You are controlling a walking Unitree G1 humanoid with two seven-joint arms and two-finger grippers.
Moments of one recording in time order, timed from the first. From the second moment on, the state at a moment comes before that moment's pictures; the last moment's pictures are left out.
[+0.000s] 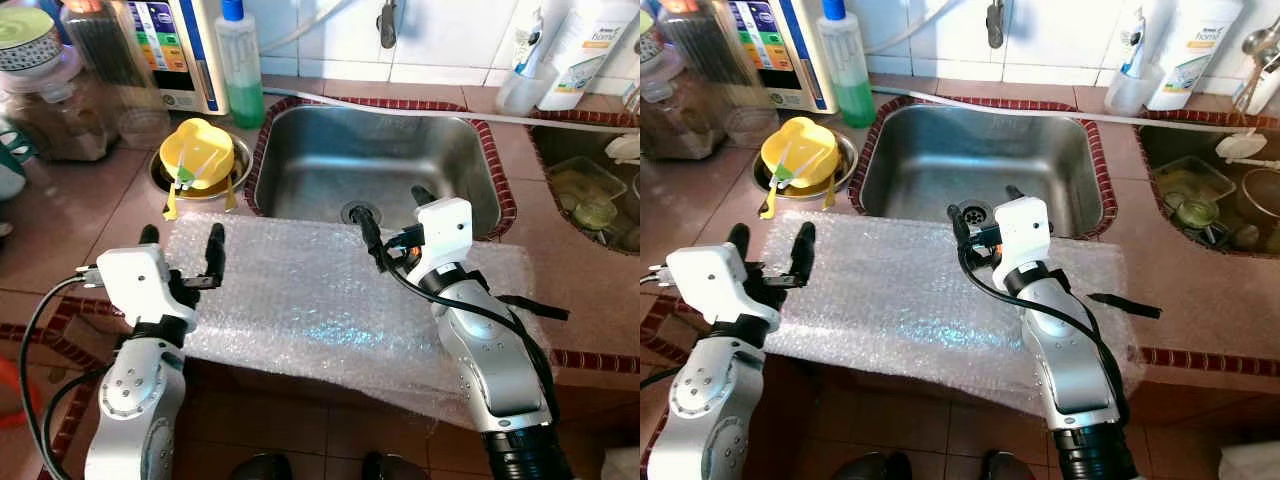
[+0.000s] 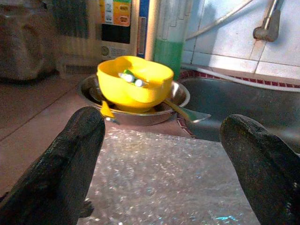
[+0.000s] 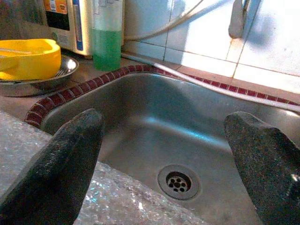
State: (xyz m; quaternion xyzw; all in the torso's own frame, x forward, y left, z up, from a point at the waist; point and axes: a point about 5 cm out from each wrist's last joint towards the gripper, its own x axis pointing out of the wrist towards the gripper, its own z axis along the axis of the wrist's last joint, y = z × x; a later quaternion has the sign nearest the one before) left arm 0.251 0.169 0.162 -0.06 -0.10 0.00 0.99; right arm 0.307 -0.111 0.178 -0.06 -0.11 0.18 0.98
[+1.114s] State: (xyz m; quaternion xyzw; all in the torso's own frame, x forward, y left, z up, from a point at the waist) left arm 0.281 0.170 0.173 -0.07 -0.14 0.01 0.99; right arm 0.307 -0.099 0.179 0.03 -0.07 0.19 0.98
